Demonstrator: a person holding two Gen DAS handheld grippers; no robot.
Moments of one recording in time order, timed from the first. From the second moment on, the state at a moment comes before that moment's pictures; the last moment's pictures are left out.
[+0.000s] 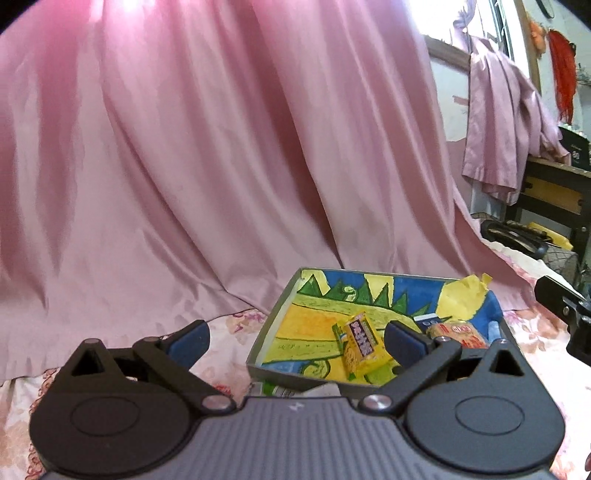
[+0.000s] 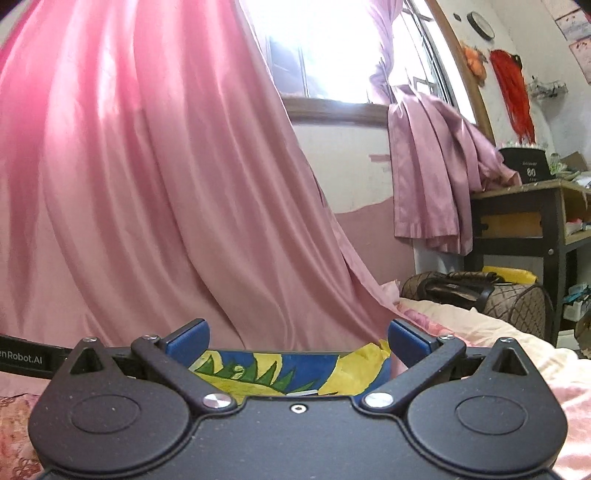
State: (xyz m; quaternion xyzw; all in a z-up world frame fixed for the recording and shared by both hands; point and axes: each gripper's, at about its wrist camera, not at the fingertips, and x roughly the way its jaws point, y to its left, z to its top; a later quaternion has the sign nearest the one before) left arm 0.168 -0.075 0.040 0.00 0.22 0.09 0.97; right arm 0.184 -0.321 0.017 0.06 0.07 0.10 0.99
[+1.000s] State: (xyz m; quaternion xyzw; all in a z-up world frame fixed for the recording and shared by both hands) left arm 0.040 -0.048 -0.012 0.01 0.28 0.03 0.96; right arm 0.048 -0.296 -0.001 0.00 0.23 0.09 0.97
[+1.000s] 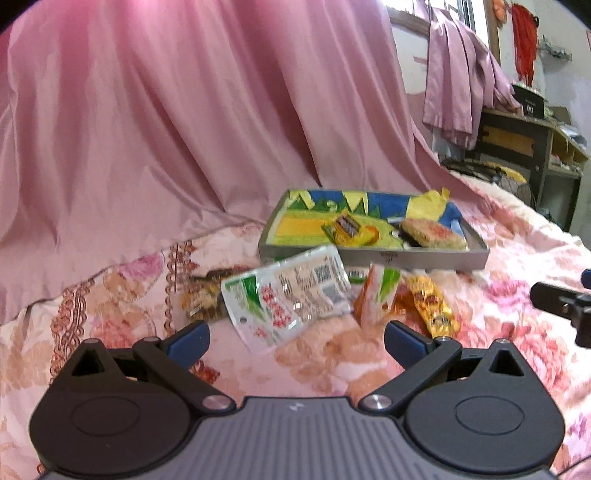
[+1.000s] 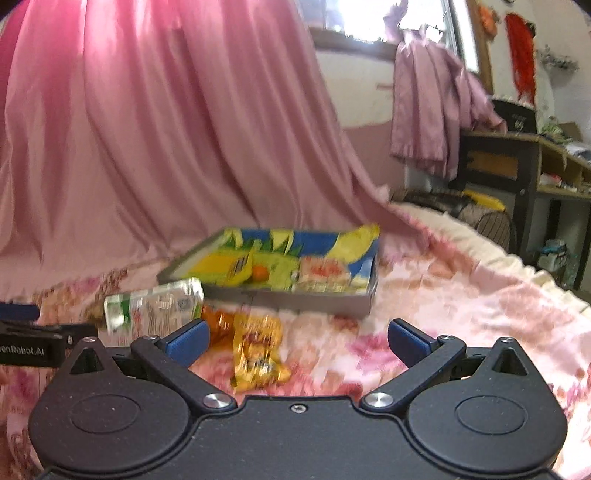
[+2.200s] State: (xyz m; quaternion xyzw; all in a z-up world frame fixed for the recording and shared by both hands) left arm 0.110 -0.055 -0.058 0.02 0.35 0.01 0.93; right arm 0.139 -0.268 -0.067 -0.05 0.36 0.20 0.91
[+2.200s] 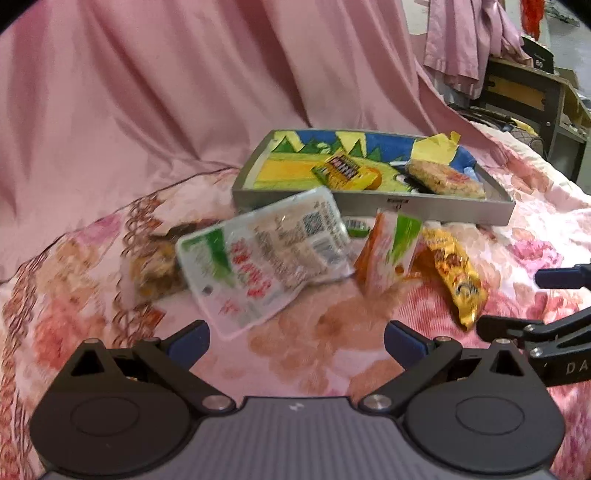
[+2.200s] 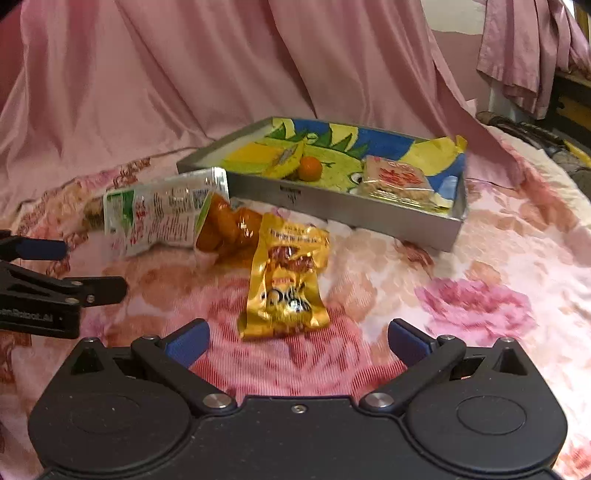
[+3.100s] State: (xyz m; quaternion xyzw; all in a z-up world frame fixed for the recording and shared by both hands) left arm 0.191 -0.080 -0.068 0.00 0.36 -0.12 0.93; right arm 0.181 -0.255 -0.097 -0.04 0.34 0.24 0.91
